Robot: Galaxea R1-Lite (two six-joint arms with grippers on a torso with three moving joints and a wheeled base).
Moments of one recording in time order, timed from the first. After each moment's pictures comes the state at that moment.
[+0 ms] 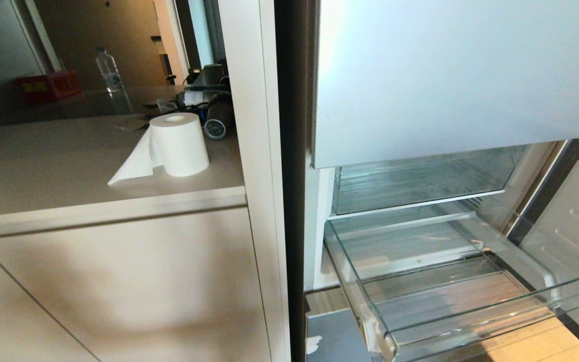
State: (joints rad) left arm 0.00 0.00 -0.02 0.03 0.00 0.00; right arm 0.00 0.03 -0.04 -0.10 -0.08 -0.04
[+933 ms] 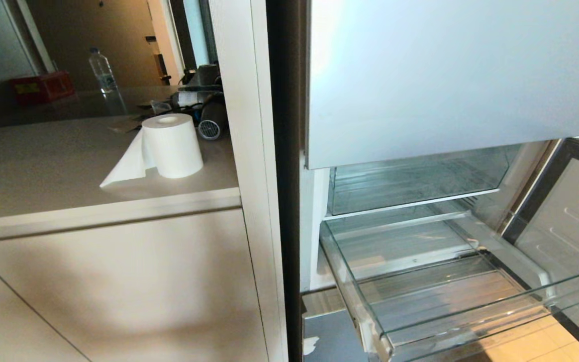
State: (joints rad) left arm 0.00 0.00 -0.02 0.03 0.00 0.00; right arm 0.00 0.00 0.00 0.00 -0.02 -0.04
